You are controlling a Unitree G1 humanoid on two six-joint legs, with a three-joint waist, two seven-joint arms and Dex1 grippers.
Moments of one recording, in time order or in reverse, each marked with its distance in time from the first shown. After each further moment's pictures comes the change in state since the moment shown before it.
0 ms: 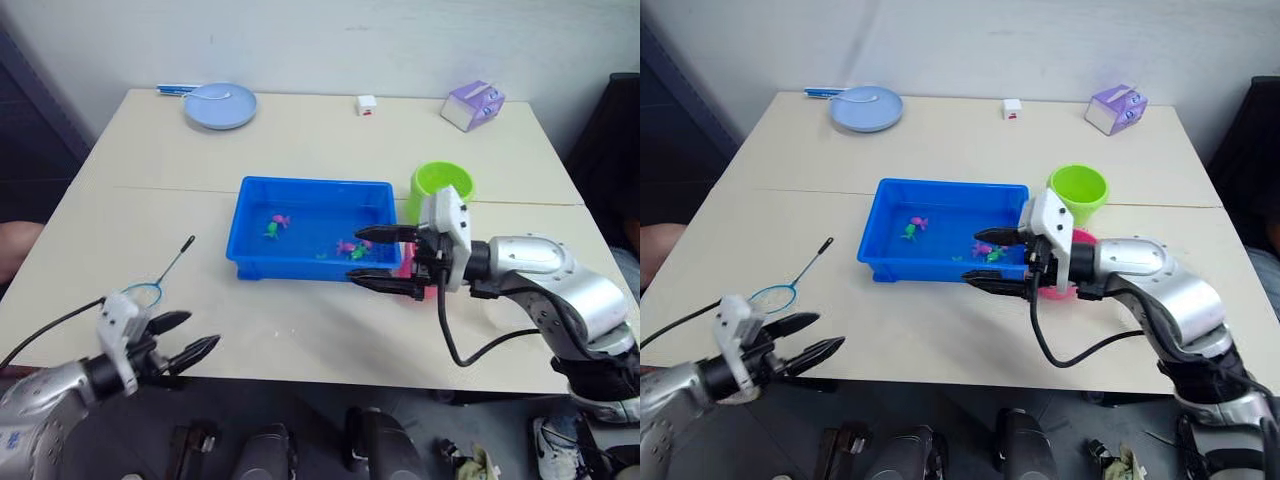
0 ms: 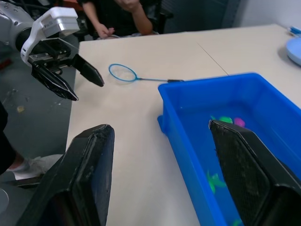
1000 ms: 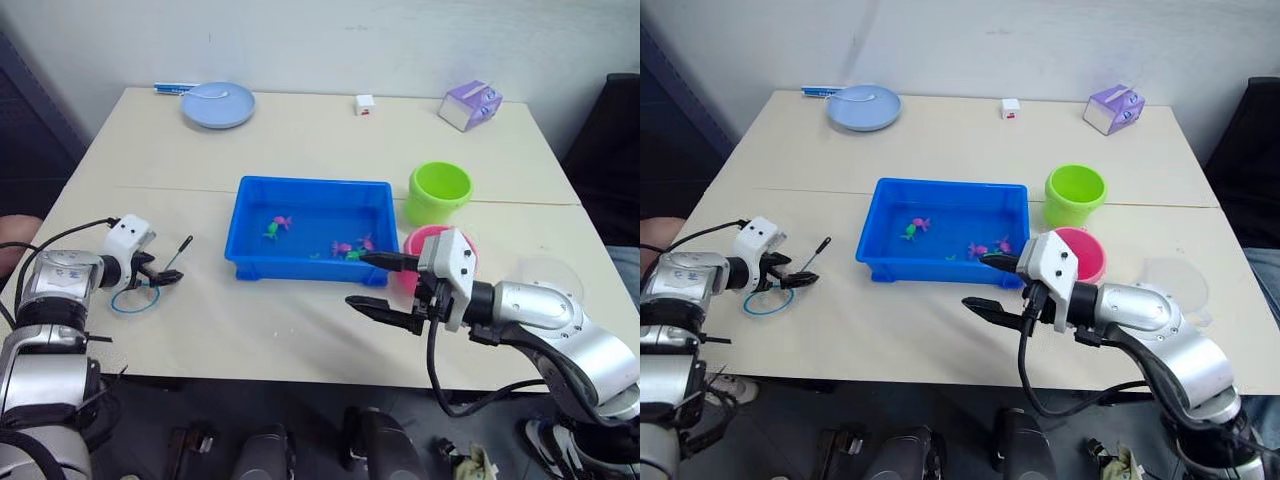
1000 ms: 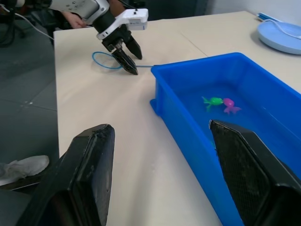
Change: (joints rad) left arm -1.243 0.199 -0.588 1.583 0.599 -0.401 -0.001; right arm 0.310 0.026 -0.137 -0.336 -0.053 0.110 -0.212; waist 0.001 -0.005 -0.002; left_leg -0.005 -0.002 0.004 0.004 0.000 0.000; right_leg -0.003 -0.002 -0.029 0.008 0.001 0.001
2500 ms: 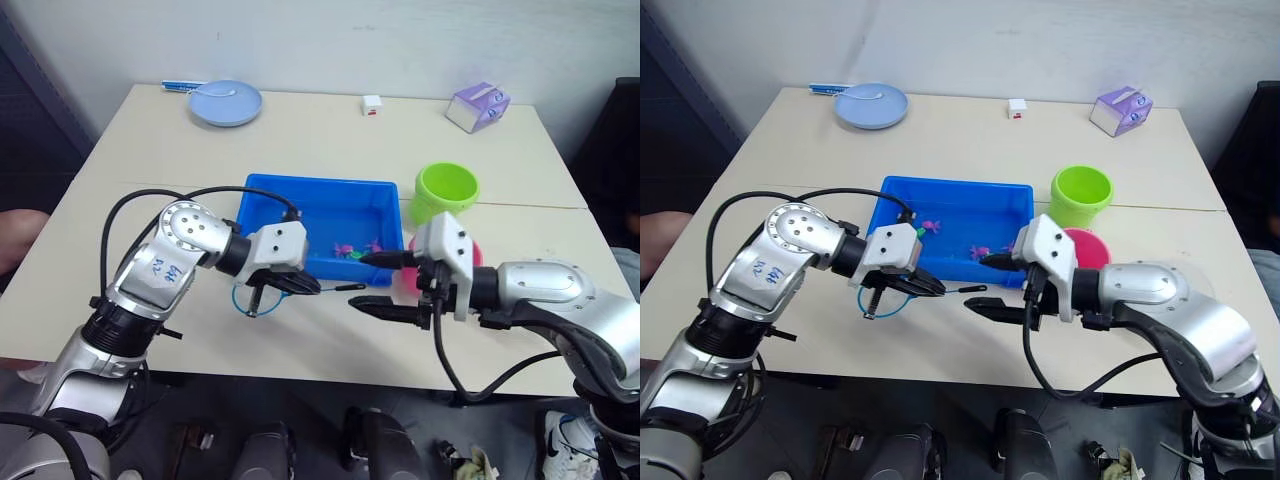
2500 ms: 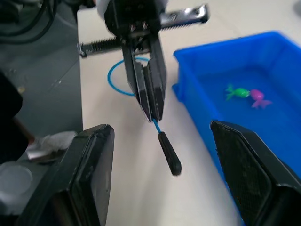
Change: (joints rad) left arm 0.107 -0.135 -0.293 -1.234 -0.215 0.189 -0.496; right arm -0.179 -0.112 0.097 0.079 0.117 0.156 0.042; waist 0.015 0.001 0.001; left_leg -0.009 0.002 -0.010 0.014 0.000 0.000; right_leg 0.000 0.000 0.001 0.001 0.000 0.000
